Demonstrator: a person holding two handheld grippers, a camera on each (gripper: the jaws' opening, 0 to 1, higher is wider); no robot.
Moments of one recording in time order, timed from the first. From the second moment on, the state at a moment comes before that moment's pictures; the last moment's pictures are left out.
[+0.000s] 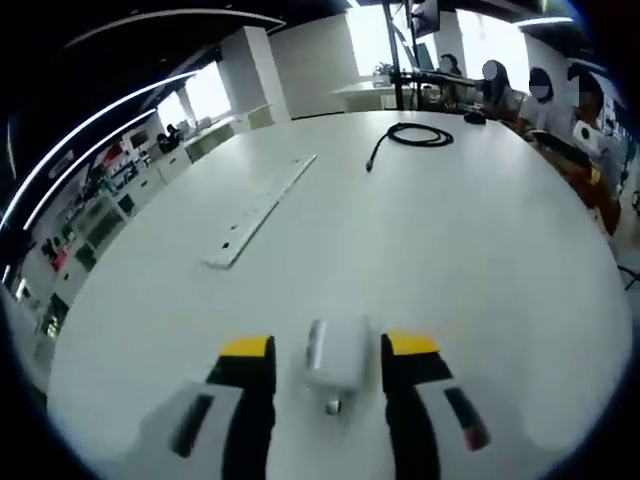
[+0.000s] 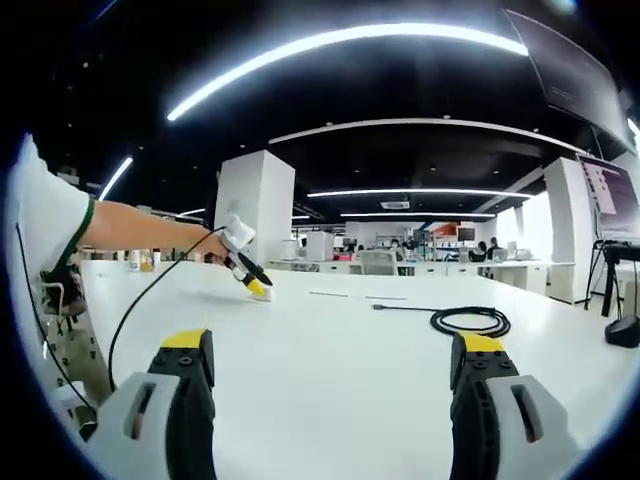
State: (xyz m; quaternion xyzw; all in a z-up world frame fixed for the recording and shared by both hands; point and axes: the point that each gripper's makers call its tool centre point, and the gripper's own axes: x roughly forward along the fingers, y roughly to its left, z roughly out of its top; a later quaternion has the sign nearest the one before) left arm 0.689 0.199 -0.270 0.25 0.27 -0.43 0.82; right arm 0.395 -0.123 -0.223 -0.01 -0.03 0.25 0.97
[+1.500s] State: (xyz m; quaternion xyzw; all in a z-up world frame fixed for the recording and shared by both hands) left arm 0.659 0.200 -0.277 0.20 0.30 -0.44 0.82; right arm 0.400 -0.129 -0.211 -0.03 -0.04 0.24 0.97
